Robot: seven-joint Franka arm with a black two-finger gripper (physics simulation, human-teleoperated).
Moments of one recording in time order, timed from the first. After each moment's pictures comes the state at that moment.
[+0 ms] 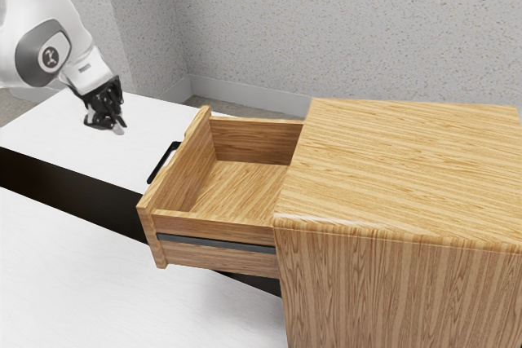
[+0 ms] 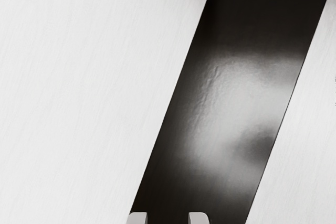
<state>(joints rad) -0.09 -0.16 0.29 -2.08 0.00 2.18 1.44</state>
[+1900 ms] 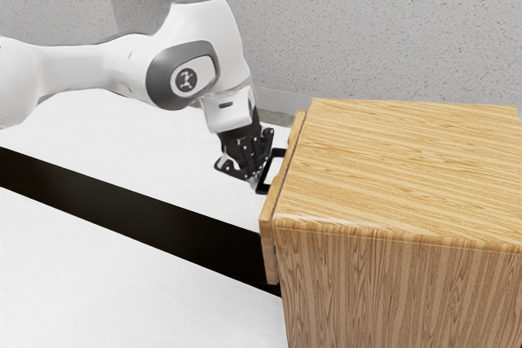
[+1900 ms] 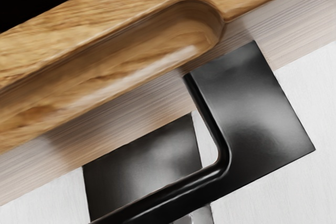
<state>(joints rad) -0.10 0.02 -0.25 -1.90 -0.14 2.00 1.48</state>
